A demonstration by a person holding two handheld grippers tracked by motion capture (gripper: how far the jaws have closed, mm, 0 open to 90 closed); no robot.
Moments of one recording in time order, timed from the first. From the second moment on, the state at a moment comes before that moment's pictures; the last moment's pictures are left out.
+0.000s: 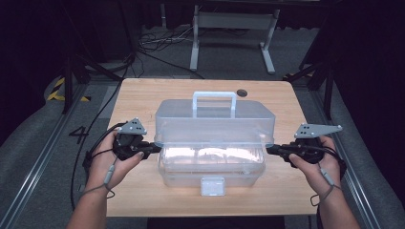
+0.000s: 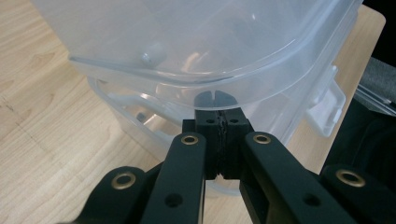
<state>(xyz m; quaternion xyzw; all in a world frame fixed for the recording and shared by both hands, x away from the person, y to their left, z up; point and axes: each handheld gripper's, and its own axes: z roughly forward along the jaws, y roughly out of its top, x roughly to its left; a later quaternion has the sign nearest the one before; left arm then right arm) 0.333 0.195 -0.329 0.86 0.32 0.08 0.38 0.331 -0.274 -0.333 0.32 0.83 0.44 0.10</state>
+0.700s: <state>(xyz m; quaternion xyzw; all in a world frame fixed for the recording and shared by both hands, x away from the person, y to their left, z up) 0.332 0.190 -0.336 0.88 0.32 0.05 0.33 0.329 -0.275 -0.340 0.32 0.85 0.40 0.08</state>
